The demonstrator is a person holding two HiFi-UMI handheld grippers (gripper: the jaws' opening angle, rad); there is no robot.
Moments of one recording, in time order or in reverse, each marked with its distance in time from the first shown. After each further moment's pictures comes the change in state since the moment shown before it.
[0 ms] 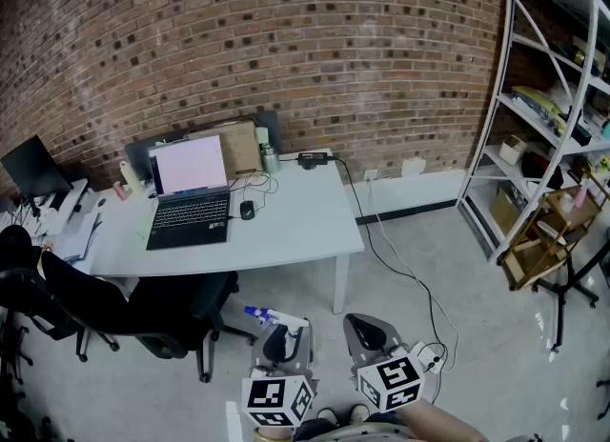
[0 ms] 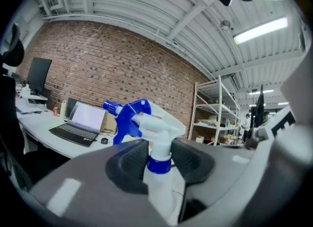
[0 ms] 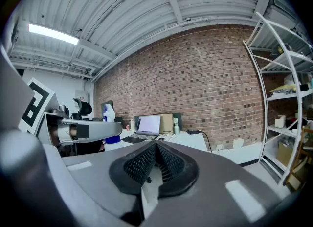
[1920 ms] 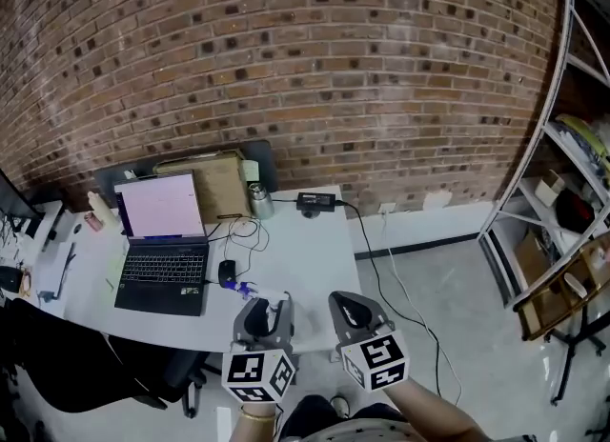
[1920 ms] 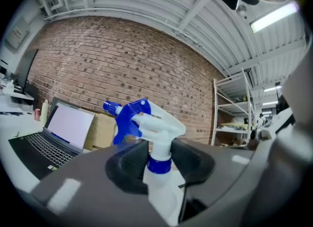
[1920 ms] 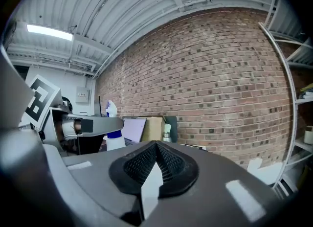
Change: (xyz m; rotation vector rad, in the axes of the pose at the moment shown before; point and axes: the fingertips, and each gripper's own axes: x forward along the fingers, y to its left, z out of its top) left arm 0.340 0.116 0.059 0.005 -0.067 0.101; right arm 0.307 -0.192 0.074 -0.072 -0.009 0.098
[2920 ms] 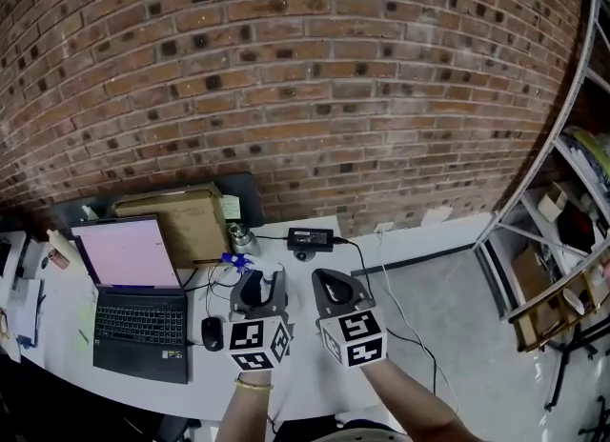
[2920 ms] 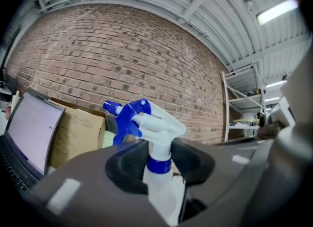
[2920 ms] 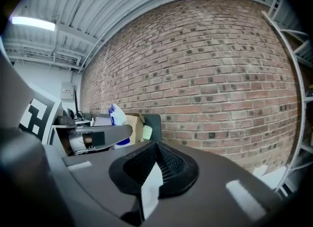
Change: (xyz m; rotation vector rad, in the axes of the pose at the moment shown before) left arm 0.247 0.091 -0.003 0.030 -0.002 -0.022; right arm 0.217 -0.110 0.024 0.018 0.044 -0.091
